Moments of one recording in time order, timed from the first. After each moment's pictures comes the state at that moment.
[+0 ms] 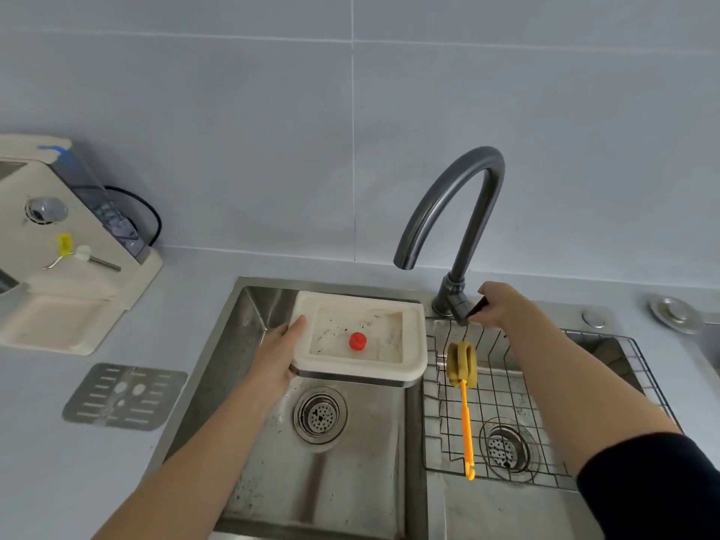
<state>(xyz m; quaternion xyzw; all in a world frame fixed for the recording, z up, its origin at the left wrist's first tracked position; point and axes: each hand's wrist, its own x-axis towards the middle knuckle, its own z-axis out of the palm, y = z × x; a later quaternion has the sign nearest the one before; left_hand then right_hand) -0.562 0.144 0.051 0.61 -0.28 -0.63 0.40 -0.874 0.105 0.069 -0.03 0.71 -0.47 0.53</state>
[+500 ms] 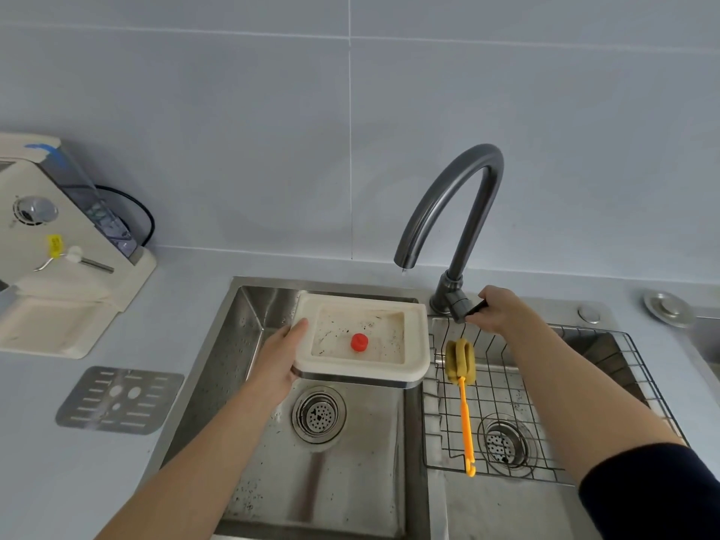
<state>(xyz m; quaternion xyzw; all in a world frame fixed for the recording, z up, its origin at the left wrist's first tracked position) -0.561 0.141 0.040 0.61 -0.29 -0.63 0.38 -0.877 0.114 0.060 -0.01 0.64 -0.51 0.57</state>
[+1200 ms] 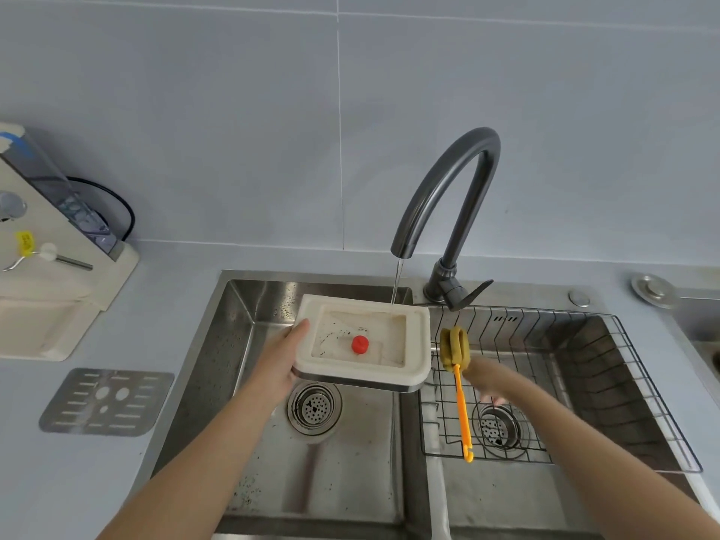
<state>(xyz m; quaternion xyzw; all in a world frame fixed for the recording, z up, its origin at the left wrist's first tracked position) -0.566 0.144 0.035 0.58 -0.29 -0.67 0.36 -0.859 0.207 0.012 -0.42 0.79 0.04 0.45</state>
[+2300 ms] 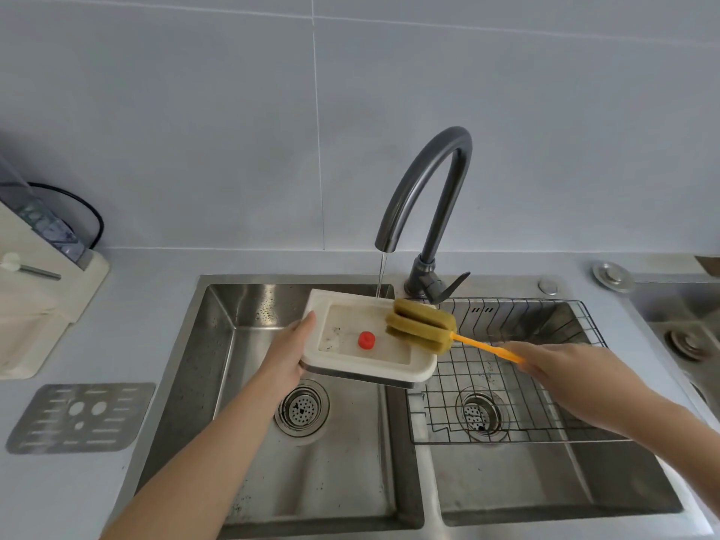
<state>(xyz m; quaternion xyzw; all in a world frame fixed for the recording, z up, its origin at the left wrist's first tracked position) -0.587 0.138 0.027 0.54 -0.31 -0.71 0.34 -0.872 0.298 0.151 -0.69 0.71 0.13 0.04</state>
